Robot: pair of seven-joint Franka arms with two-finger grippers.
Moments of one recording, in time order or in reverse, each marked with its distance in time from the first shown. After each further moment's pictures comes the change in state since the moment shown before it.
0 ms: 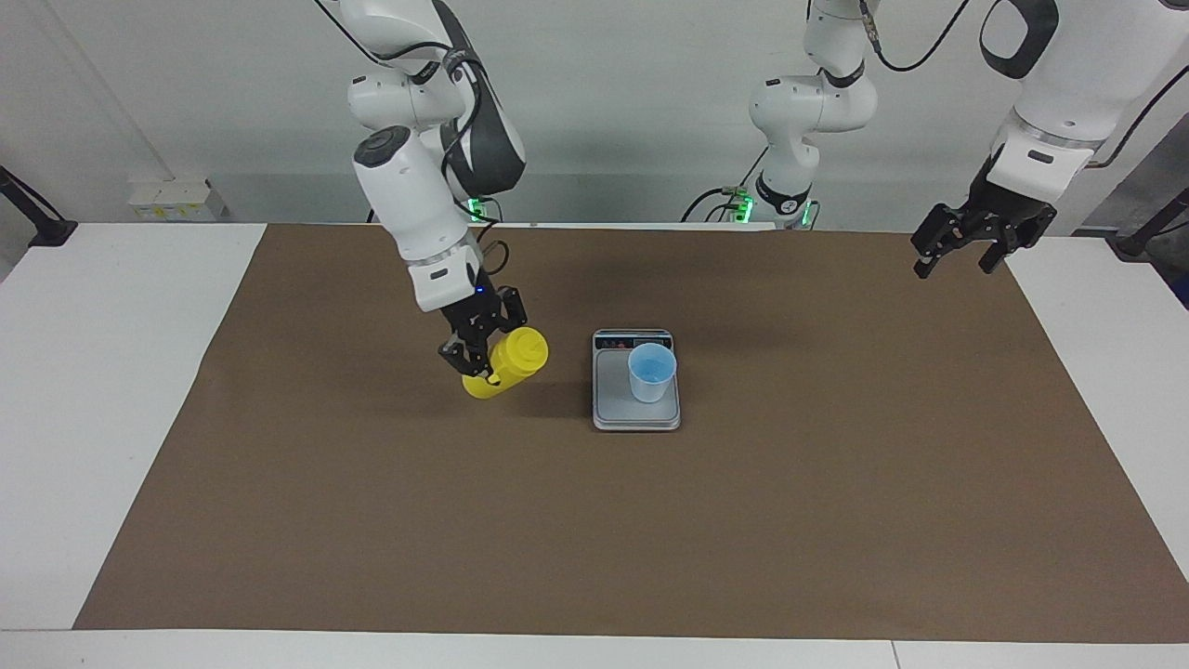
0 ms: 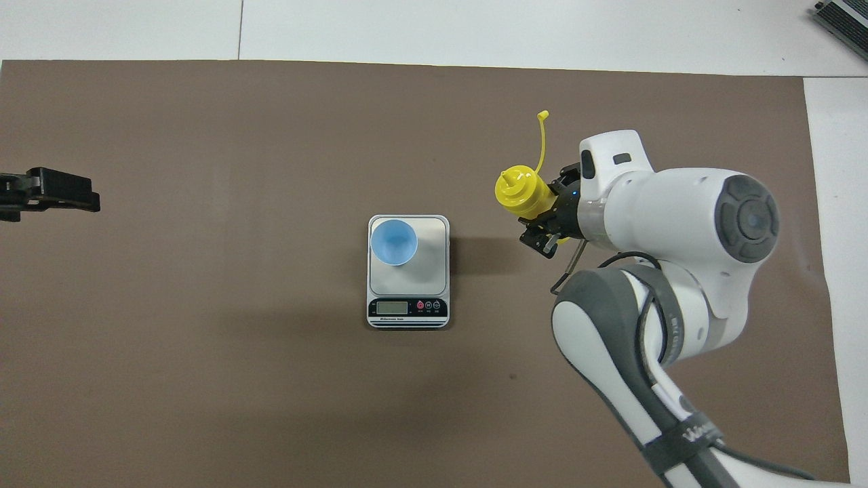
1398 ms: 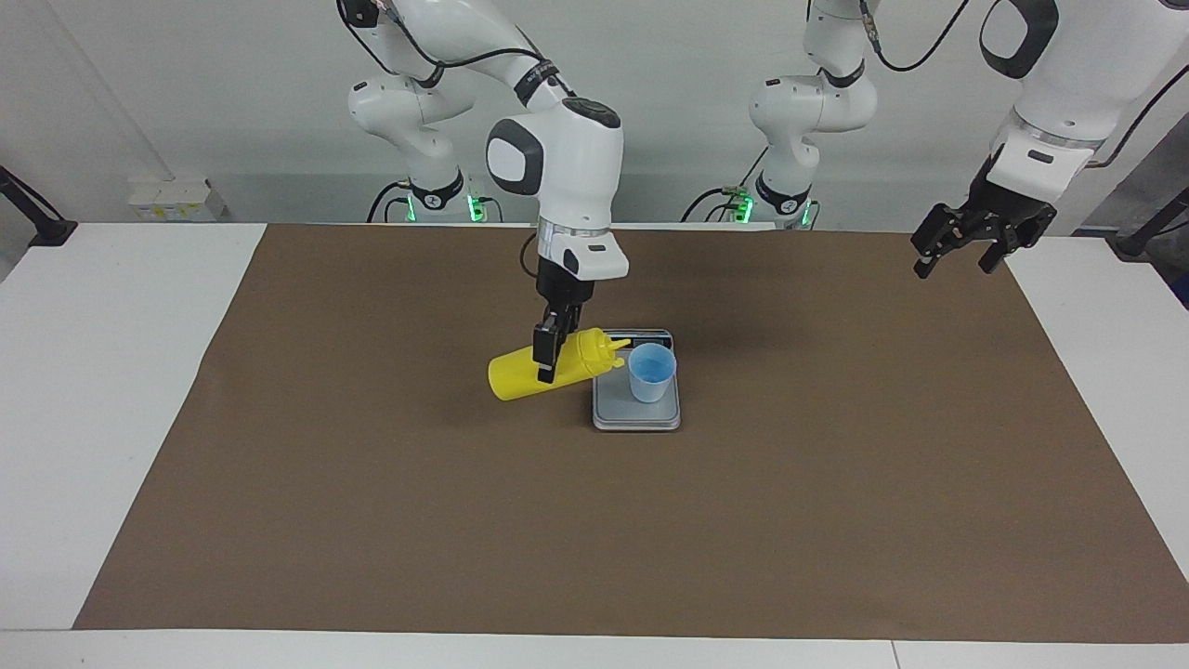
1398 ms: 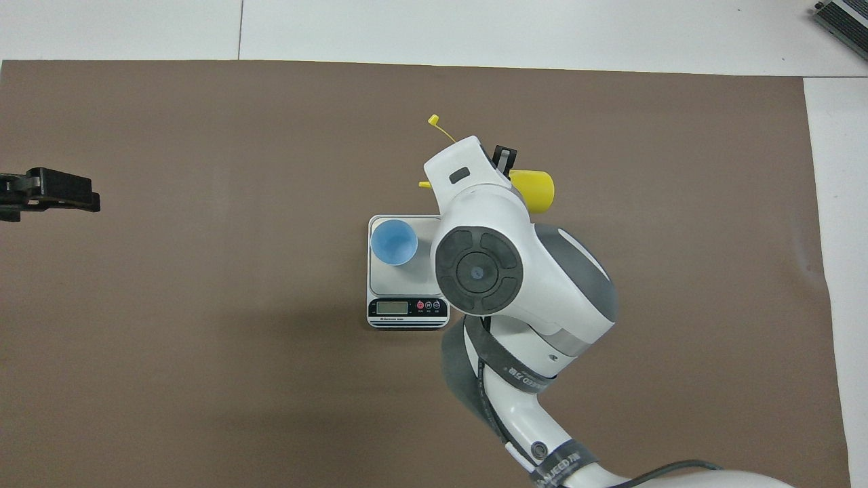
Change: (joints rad) left arm 0.000 0.000 0.000 0.000 0.000 0.000 0.000; right arm 0.222 0.164 0.001 0.256 -0.743 -0.167 0.345
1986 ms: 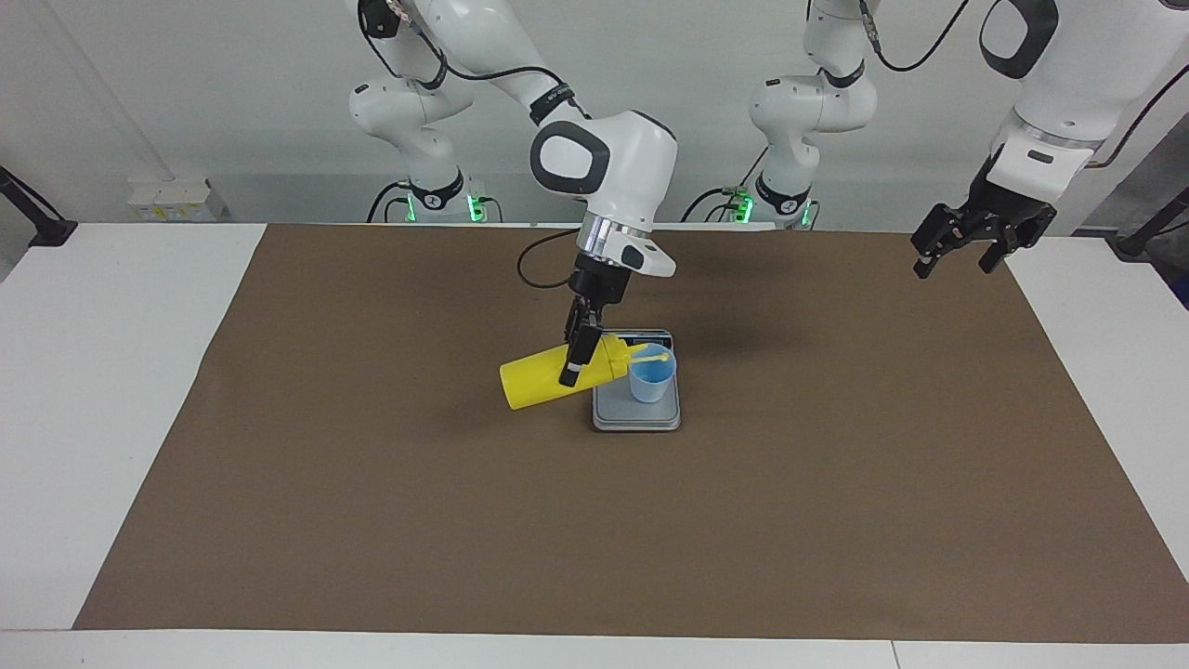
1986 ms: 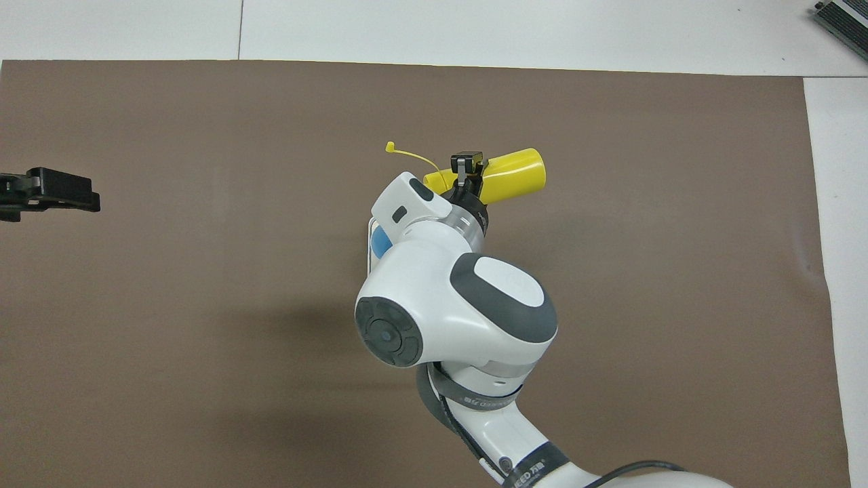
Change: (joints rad) left arm 0.000 0.000 0.000 0.000 0.000 0.000 0.000; right arm 0.106 0.054 0.001 0.010 -0.405 -0.073 0.003
